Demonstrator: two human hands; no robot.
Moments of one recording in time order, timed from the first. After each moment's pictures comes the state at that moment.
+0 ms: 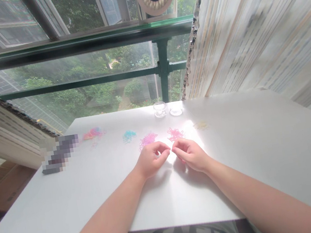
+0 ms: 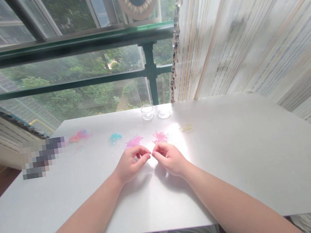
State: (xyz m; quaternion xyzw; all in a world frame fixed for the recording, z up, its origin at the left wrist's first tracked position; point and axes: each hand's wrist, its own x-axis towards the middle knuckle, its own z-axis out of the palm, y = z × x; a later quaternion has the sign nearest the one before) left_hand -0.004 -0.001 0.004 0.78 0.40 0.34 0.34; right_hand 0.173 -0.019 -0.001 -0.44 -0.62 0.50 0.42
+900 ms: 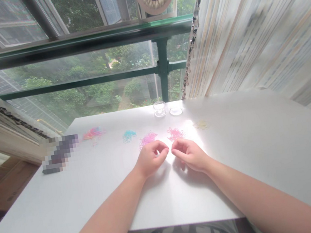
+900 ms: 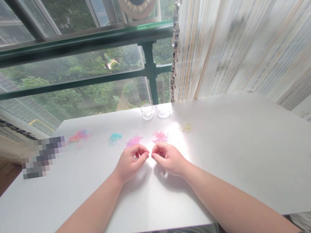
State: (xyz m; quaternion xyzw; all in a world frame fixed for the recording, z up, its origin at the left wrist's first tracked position) left_hand -0.003 -0.001 0.002 0.77 0.41 0.36 0.33; right_hand 0.173 -0.021 -0.001 -0.44 -0.65 0.48 0.41
